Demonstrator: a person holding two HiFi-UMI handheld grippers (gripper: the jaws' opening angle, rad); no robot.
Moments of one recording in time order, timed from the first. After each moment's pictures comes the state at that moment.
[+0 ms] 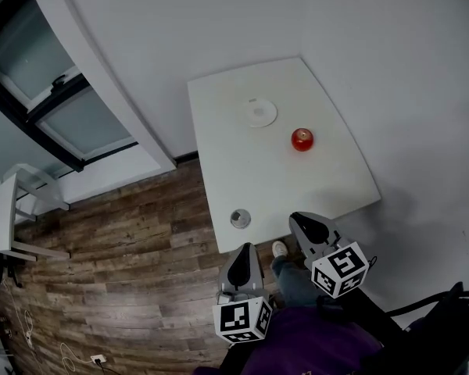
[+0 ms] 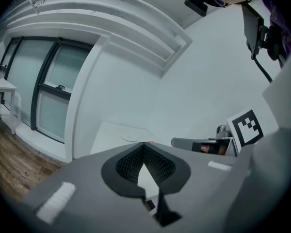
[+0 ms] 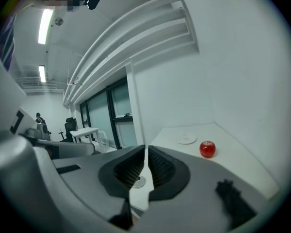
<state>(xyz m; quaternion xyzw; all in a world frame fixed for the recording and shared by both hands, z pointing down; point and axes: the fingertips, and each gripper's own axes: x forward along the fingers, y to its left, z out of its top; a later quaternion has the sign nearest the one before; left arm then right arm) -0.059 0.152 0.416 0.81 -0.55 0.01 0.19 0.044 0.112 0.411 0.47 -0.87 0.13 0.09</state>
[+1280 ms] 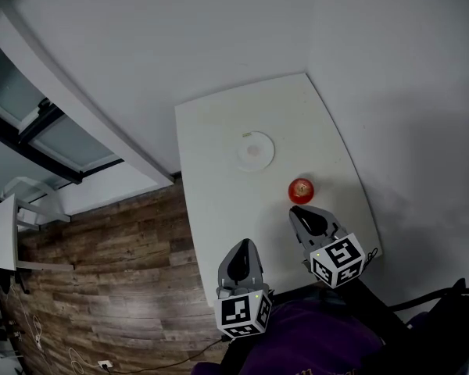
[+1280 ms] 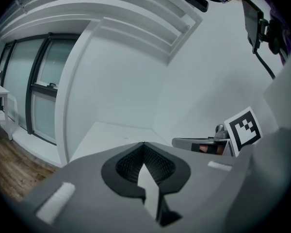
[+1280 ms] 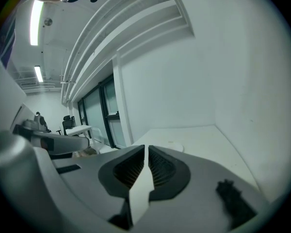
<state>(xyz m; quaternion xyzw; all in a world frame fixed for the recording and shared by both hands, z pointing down) 0.007 -0.040 0.428 0.80 -0.57 0.05 0.20 0.115 -0.087 0.436 0.46 -0.87 0.15 0.11</state>
